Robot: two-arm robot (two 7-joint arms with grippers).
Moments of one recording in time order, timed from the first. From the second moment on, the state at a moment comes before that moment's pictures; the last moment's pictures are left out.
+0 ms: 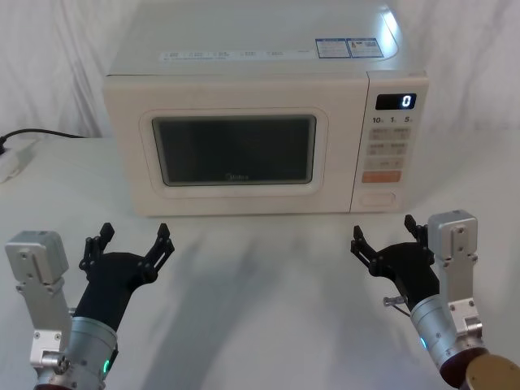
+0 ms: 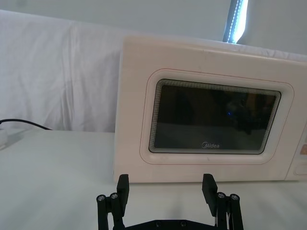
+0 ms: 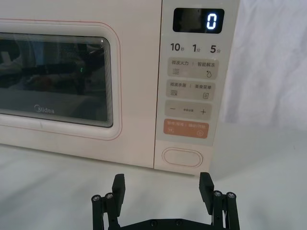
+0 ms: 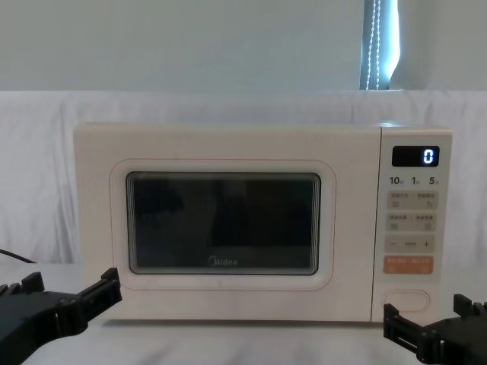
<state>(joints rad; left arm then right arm) 0.04 0.12 0.07 -1.61 -0.25 -0.10 -0.13 0.10 0.01 -0.15 -1.38 -0.02 -0.14 0.06</state>
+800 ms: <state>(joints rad) 0.04 0.12 0.07 -1.61 -0.25 -0.10 -0.13 0.10 0.01 -0.15 -1.38 -0.02 -0.14 0.06</state>
